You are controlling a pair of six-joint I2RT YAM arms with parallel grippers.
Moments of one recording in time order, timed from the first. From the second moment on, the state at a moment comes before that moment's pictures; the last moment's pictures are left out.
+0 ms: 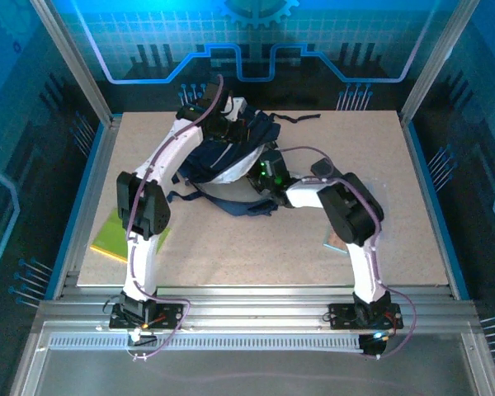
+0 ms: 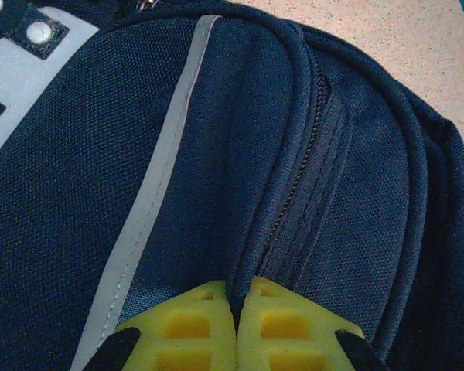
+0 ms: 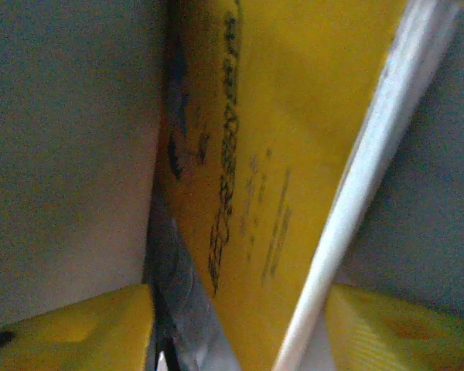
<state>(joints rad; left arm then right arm) -0.33 2.14 2.10 -0.85 0.32 -0.25 0.57 2.07 1.20 0.42 -0.10 1.29</state>
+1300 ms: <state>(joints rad) -0.05 1.06 0.79 -0.82 -0.01 -0.80 0.76 1.74 1.32 -0.33 -0.35 0.41</state>
